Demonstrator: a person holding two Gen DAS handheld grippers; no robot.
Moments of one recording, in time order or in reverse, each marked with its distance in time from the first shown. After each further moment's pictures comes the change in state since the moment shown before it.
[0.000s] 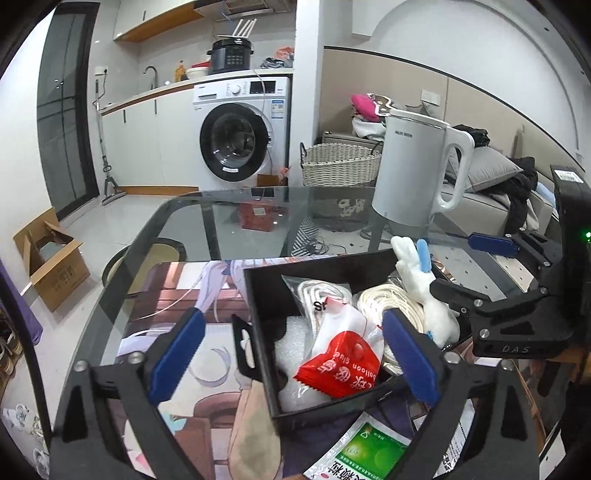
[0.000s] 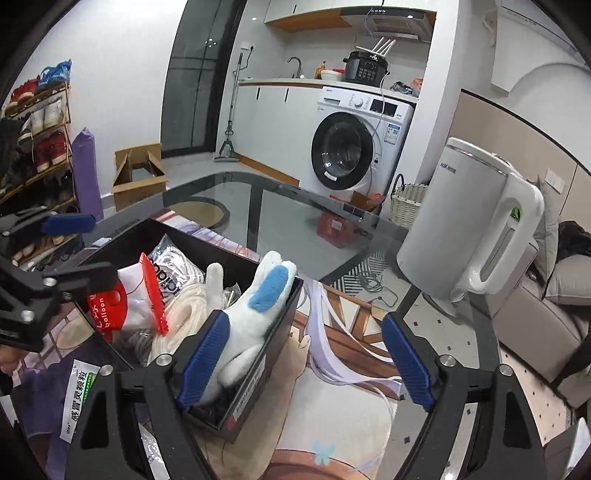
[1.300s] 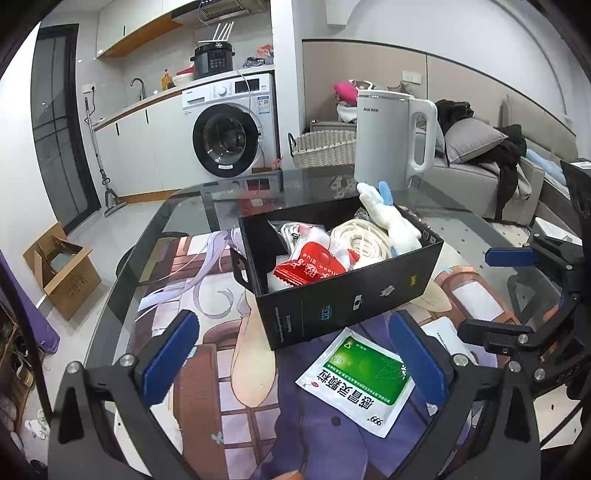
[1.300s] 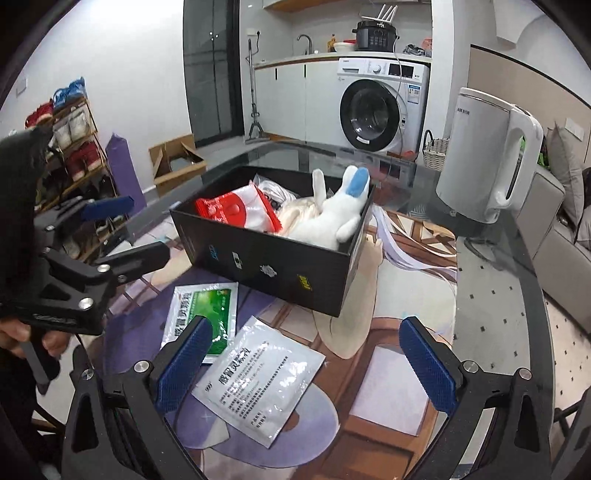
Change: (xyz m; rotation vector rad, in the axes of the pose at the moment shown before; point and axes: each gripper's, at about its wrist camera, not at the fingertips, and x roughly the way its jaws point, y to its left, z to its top) left arm -0.051 -0.022 -0.047 0.108 0.027 0.012; right arm -0.080 0.041 -0.065 0.107 0.103 0.183
